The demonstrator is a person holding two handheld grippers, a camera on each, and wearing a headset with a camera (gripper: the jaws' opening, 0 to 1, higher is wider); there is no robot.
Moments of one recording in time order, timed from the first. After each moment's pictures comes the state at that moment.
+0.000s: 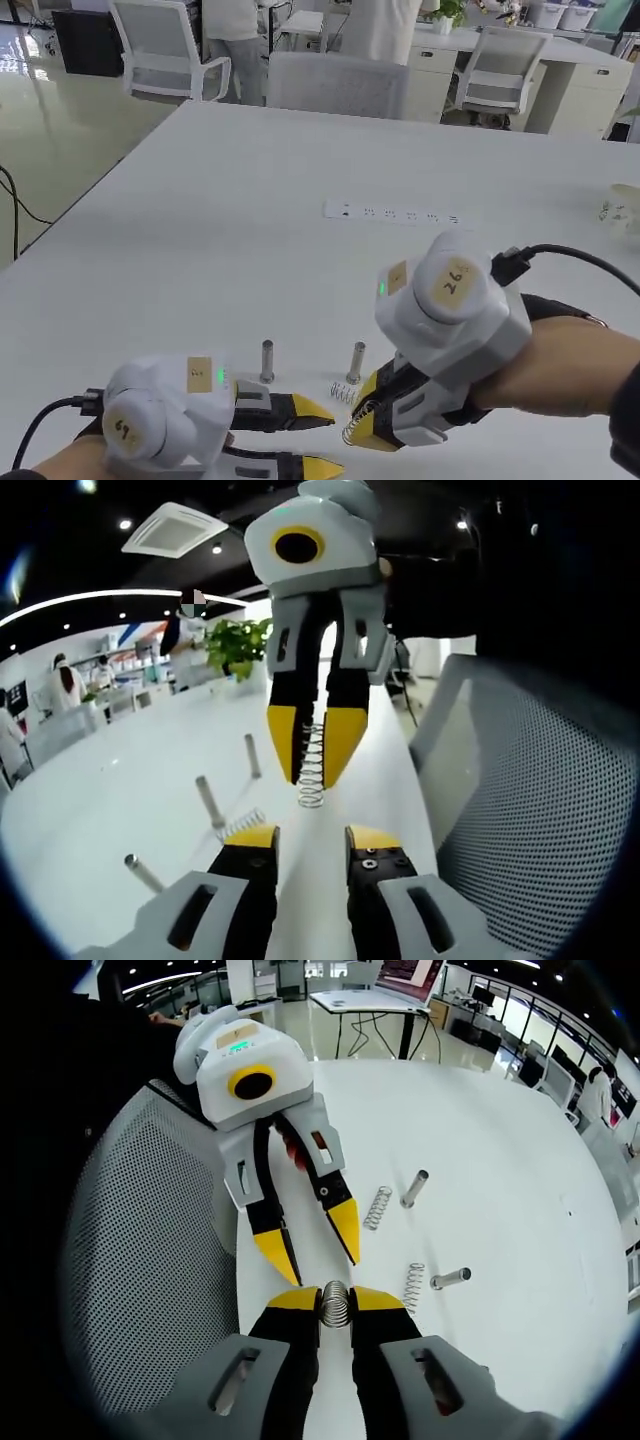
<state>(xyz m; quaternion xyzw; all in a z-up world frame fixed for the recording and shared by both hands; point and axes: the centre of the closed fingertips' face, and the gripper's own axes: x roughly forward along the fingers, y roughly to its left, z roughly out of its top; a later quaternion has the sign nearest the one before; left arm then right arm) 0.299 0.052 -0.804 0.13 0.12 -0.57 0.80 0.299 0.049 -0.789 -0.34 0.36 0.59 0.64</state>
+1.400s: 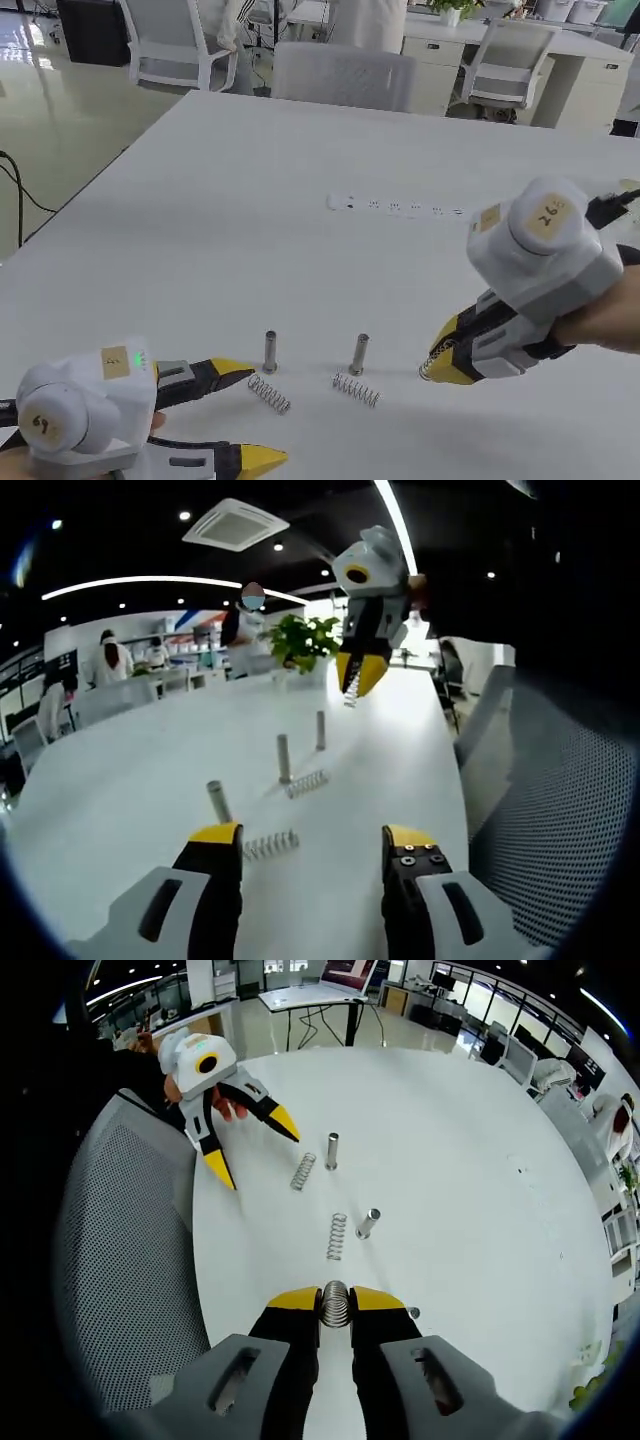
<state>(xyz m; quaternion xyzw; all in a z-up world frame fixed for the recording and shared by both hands) 0.321 0.120 -0.812 0.09 0.14 -0.47 0.87 0.355 -0.017 -0.768 -0.34 0.38 0.52 0.68</state>
